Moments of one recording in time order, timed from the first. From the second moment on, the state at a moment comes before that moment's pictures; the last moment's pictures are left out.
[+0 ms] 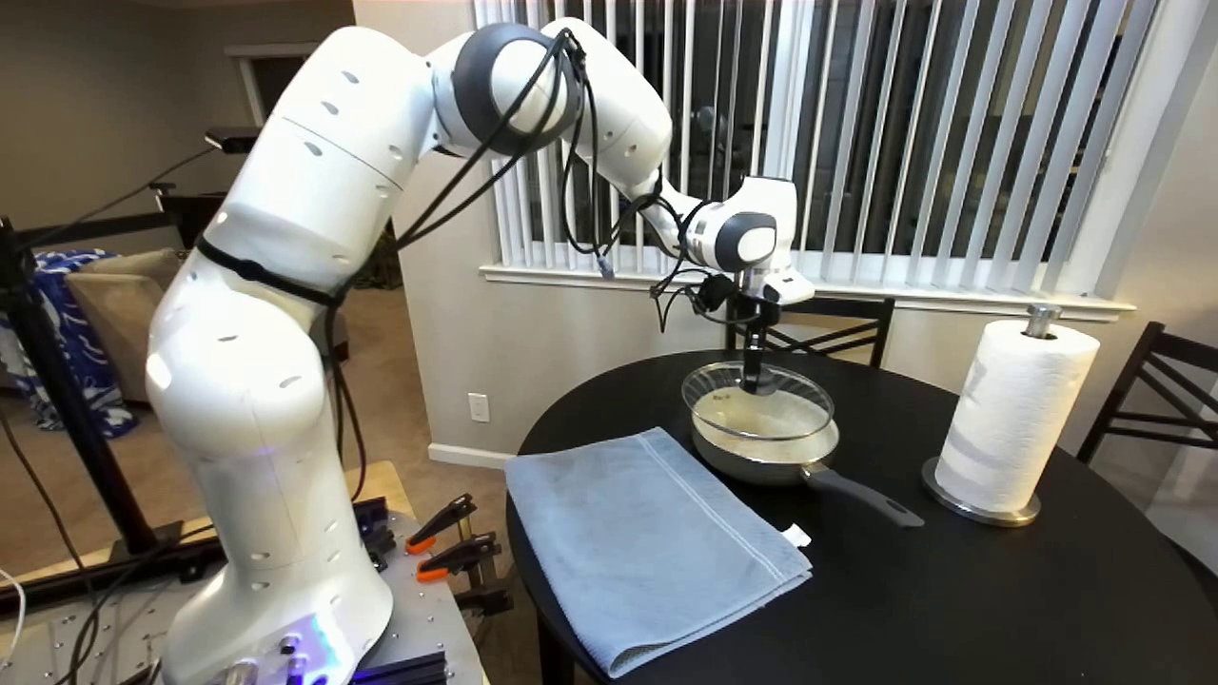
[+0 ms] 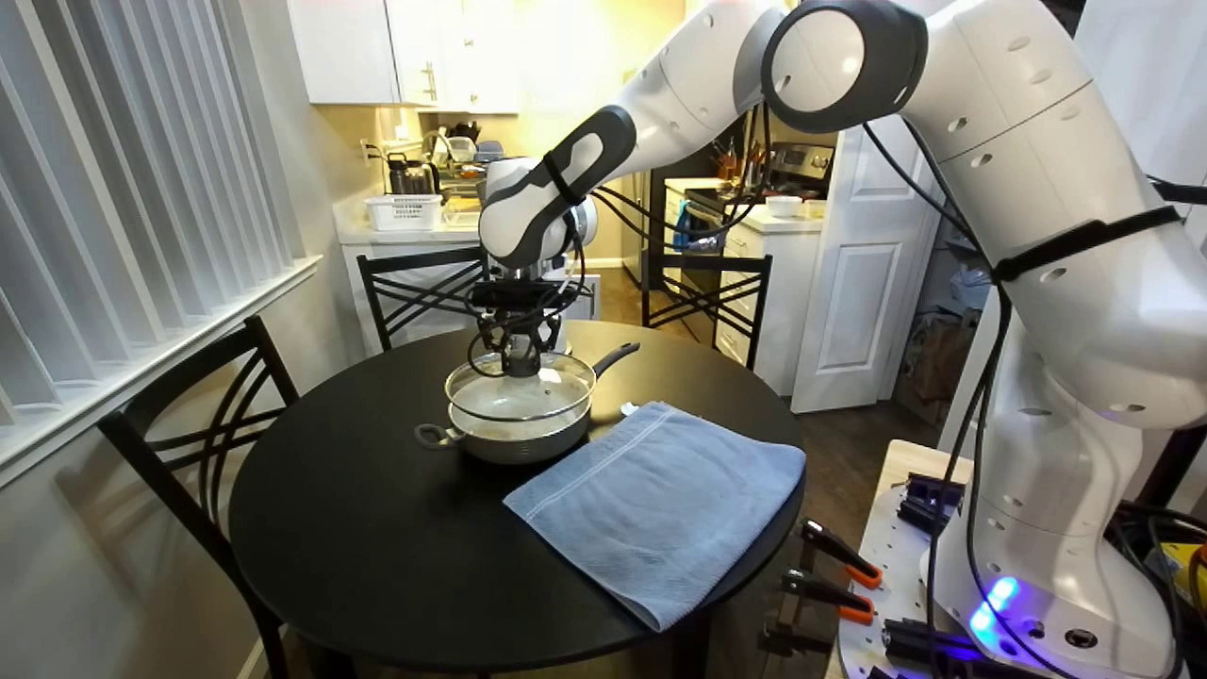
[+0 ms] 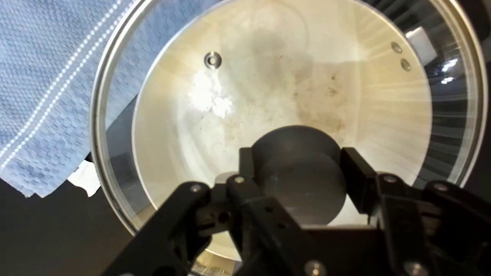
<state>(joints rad) 0.10 0.64 -0.09 -1.60 0.06 2.29 0.90</state>
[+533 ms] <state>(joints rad) 0.10 0.75 -0.10 -1.53 0.06 2.32 0.99</state>
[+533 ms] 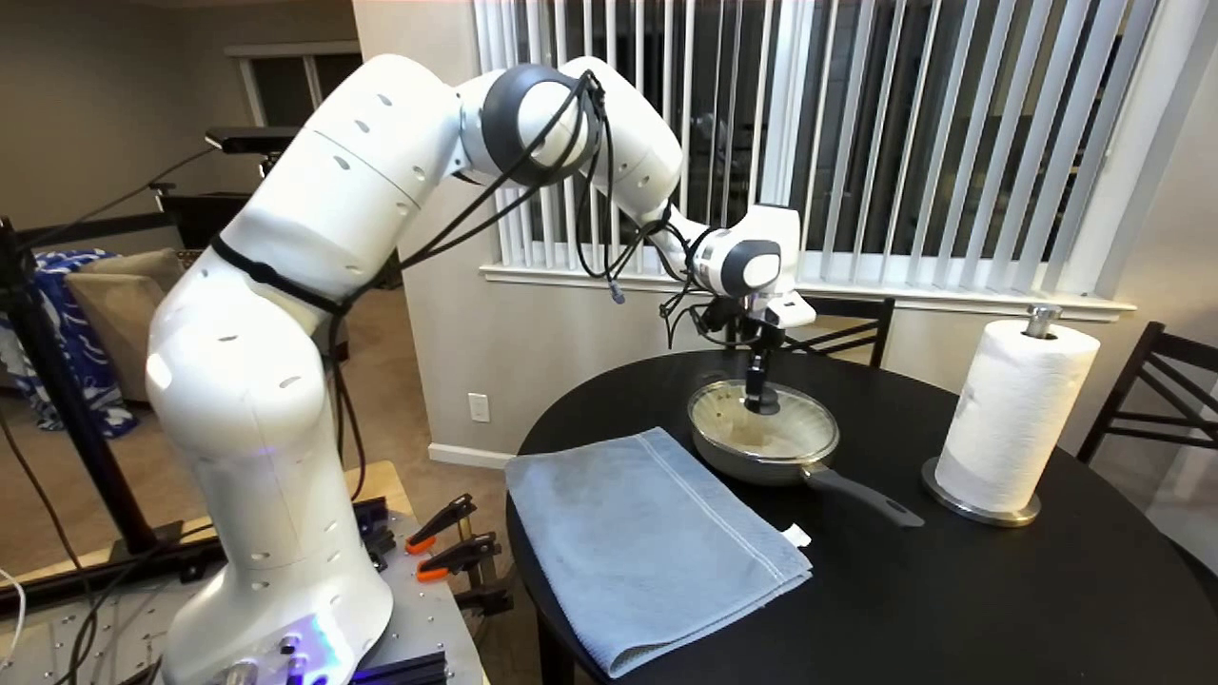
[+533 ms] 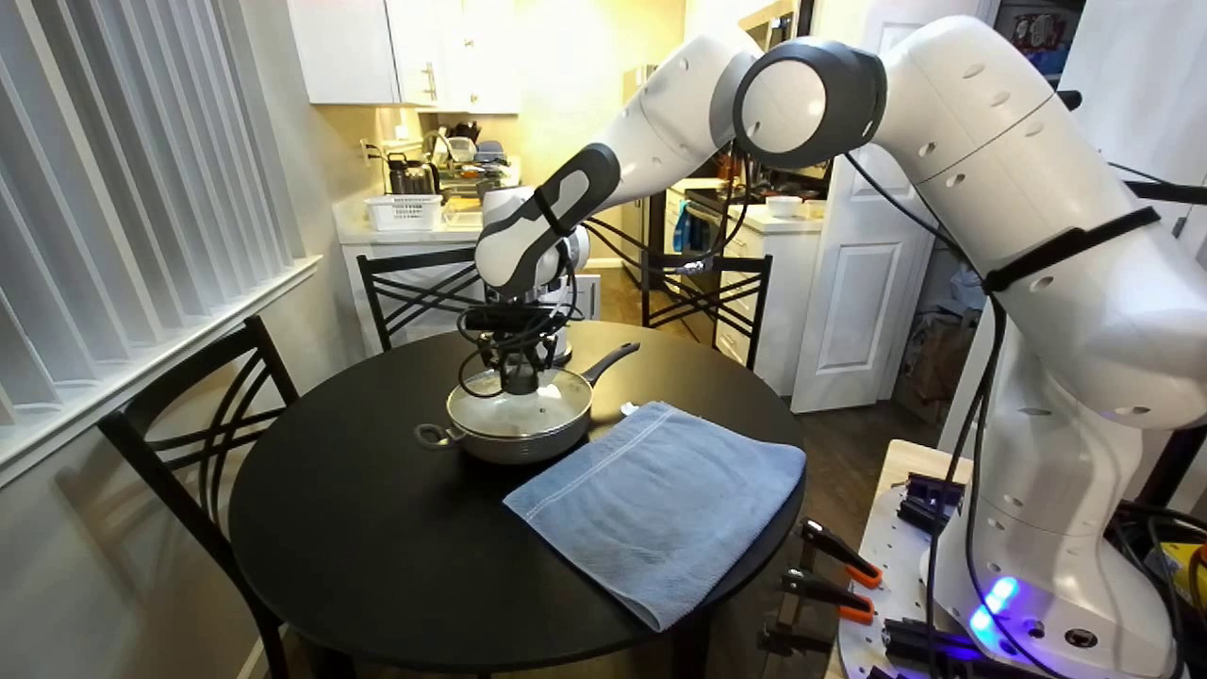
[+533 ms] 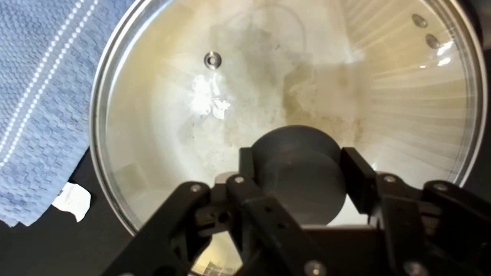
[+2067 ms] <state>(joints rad) 0.10 0.77 -0.09 -1.49 0.07 2.31 1.01</state>
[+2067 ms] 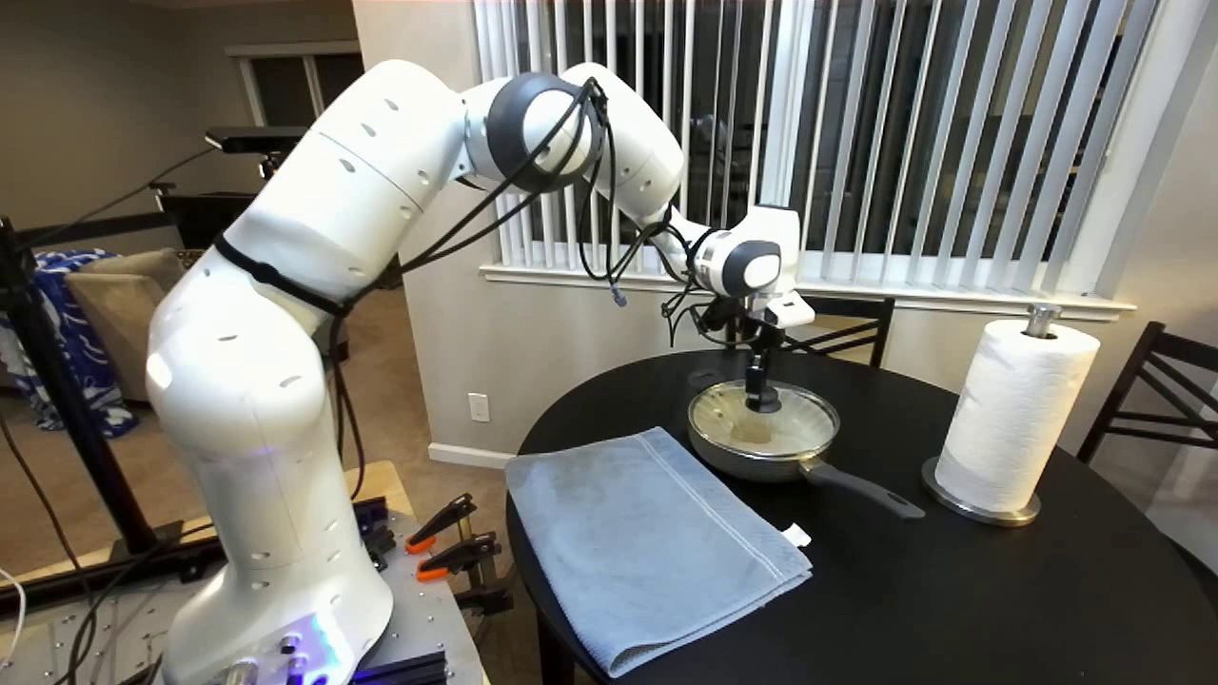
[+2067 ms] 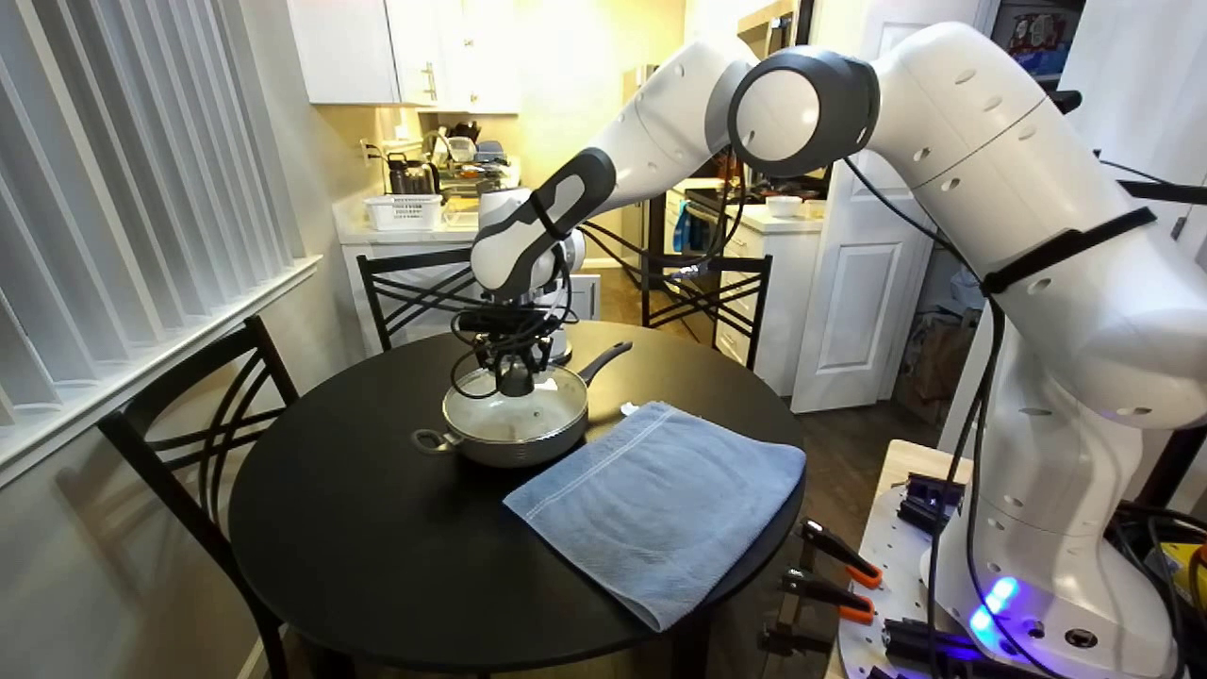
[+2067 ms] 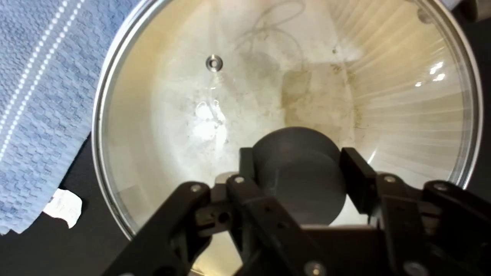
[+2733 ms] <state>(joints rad) 0.11 0.77 -0.09 -1.49 0.07 2.27 1.01</state>
